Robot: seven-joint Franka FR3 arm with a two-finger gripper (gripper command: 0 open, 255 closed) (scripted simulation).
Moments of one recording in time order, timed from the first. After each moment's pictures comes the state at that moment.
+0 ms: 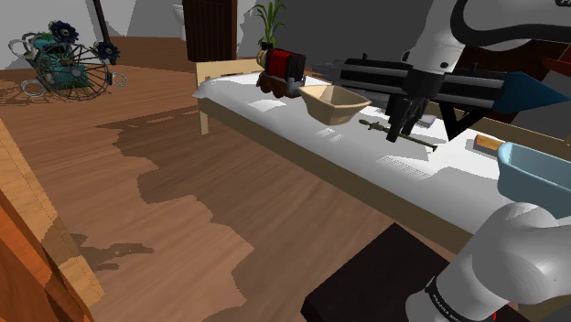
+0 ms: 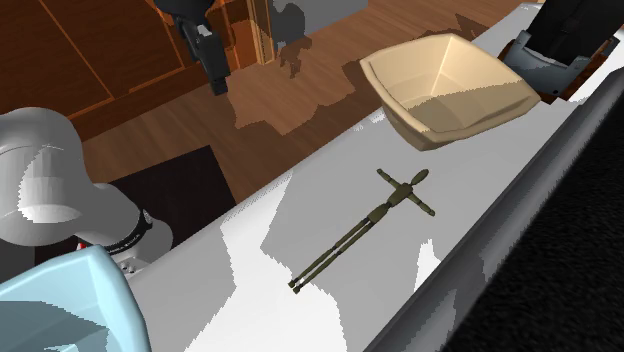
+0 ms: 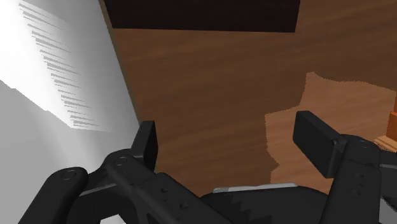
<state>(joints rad) 0.01 -0.79 -0.07 -2.39 0.00 1.56 -0.11</state>
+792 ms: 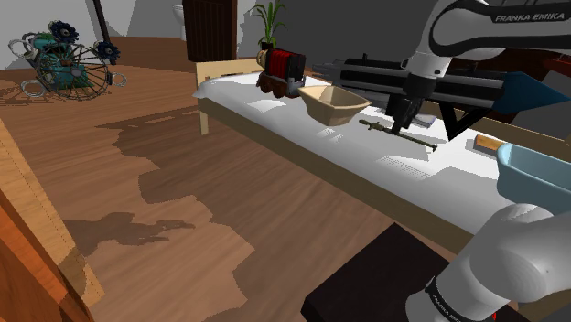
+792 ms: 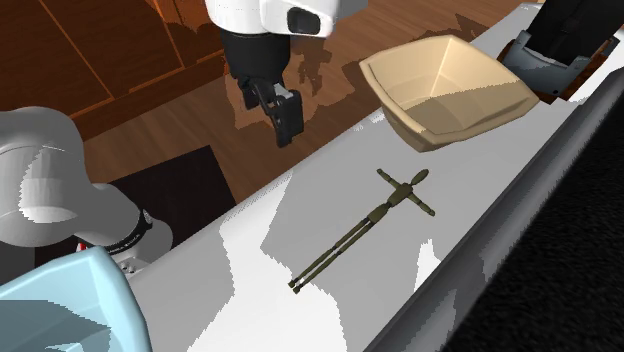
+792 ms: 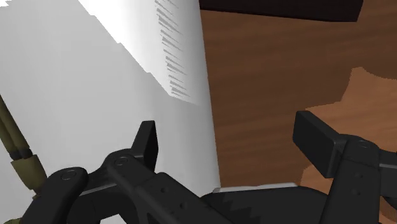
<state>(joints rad) -0.03 -0.59 -0.28 -2.30 -0.13 1.69 -0.37</state>
